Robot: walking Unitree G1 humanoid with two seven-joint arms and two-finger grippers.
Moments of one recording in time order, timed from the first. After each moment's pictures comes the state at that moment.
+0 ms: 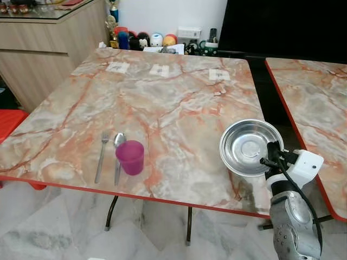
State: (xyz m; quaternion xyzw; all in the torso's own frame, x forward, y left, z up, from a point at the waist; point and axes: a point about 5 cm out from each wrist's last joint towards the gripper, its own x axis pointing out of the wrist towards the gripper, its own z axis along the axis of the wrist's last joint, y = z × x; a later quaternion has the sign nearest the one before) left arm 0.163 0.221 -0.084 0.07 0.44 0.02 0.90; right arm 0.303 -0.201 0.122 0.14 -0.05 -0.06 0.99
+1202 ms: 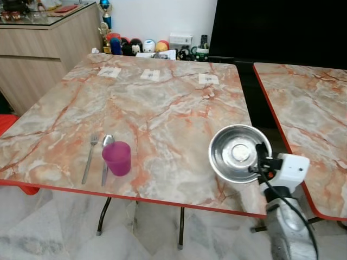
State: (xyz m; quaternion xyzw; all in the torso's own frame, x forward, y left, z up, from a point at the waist) left arm 0.152 0.241 -0.084 0.12 0.45 0.03 0.88; right arm 0.294 -0.177 0.118 0.10 -0.06 -0.02 0.99
